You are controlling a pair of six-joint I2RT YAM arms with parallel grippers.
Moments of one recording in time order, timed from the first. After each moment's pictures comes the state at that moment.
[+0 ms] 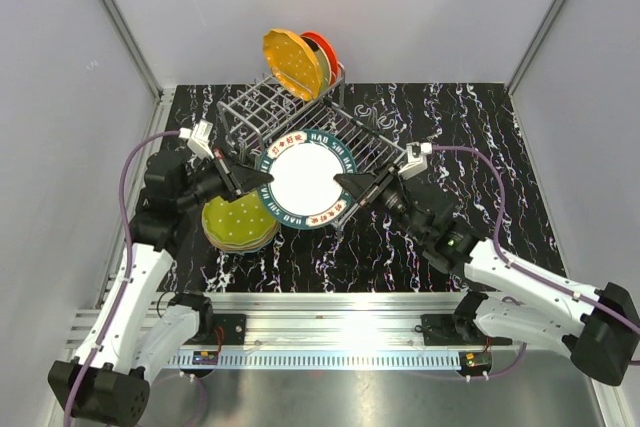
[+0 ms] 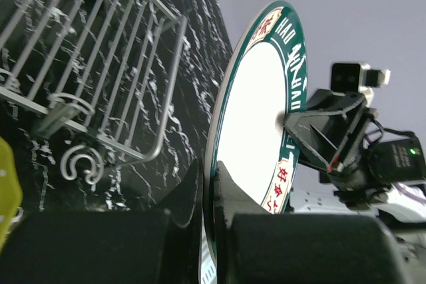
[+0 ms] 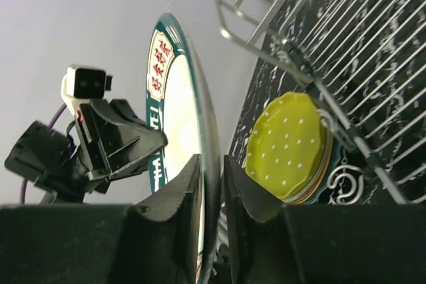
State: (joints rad) left arm -0.17 0.83 0.81 -0.23 0.69 -0.84; right arm 0.86 0.98 0.66 0.34 0.18 1.05
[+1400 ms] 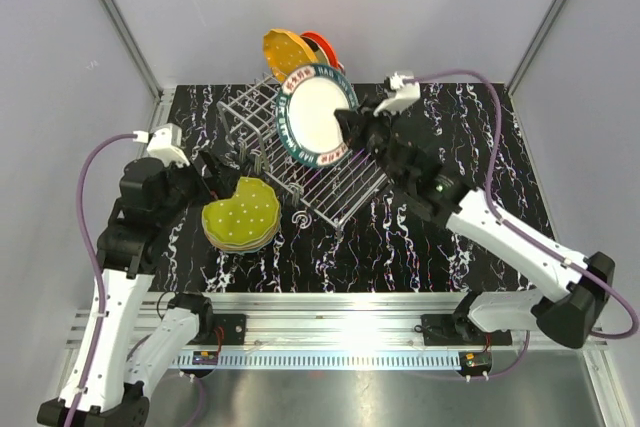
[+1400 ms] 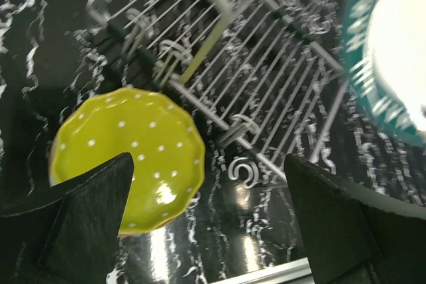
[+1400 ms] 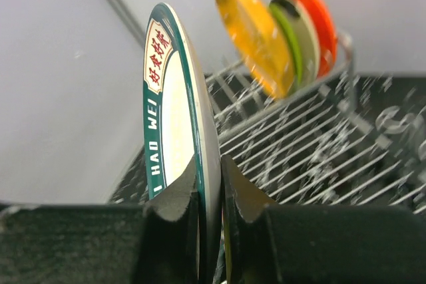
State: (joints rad) left arm -0.17 0.73 1.04 -0.68 0.15 -0.42; right arm 0.83 1.24 1.20 0.07 0.35 0.47
